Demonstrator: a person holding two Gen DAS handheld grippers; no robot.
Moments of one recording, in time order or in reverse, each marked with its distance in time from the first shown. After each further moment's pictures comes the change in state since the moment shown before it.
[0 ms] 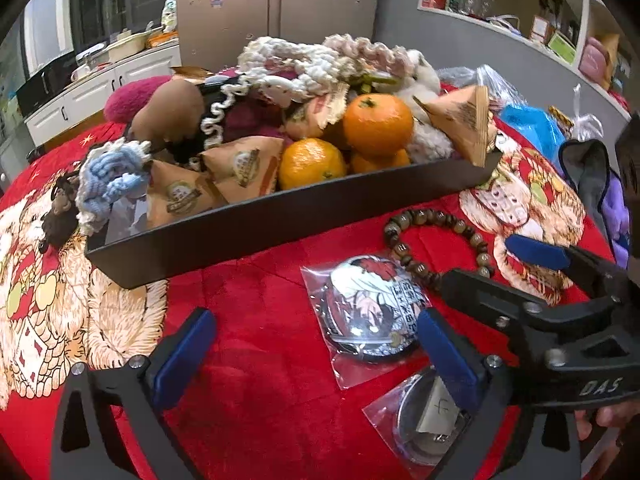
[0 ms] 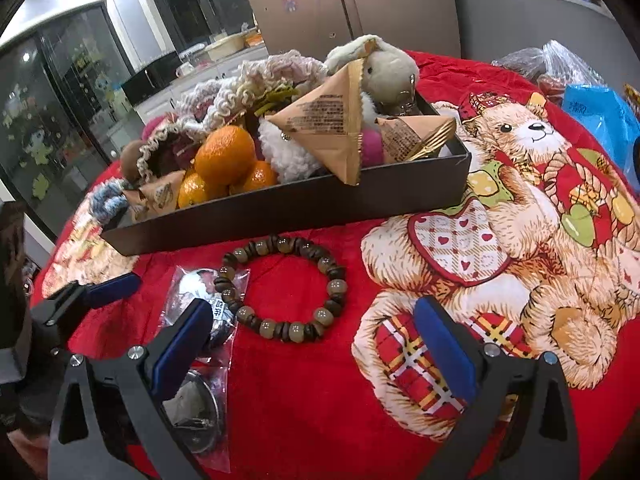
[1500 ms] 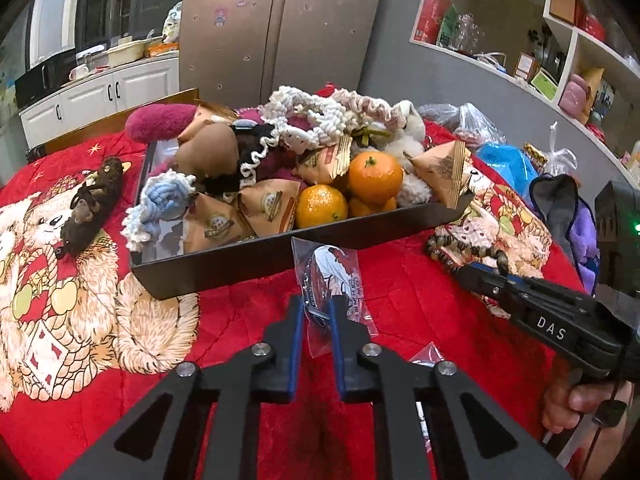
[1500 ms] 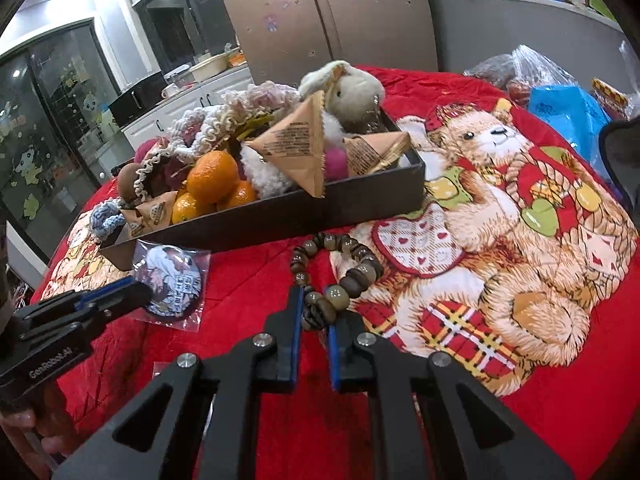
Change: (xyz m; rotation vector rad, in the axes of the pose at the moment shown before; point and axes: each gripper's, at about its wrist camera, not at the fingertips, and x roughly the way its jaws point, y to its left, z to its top) left arm -0.040 0.022 0.003 -0.056 -0.096 -0.101; right arm -0.029 -0.015 -0.012 0.078 -0.077 0.006
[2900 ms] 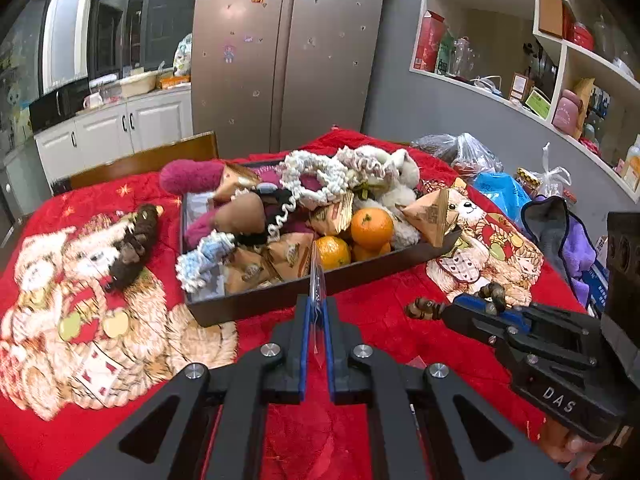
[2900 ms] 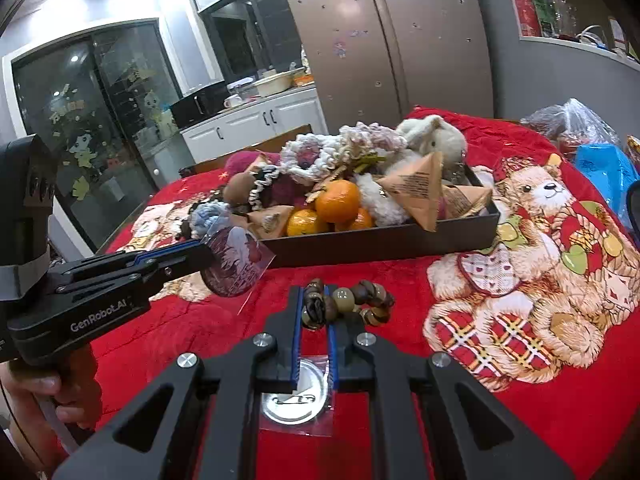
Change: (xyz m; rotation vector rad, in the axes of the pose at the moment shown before) left arm -0.051 -0.007 0.015 0.041 -0.110 0.064; right arm -0.045 0.057 -0.005 -0.152 -0.098 0.162
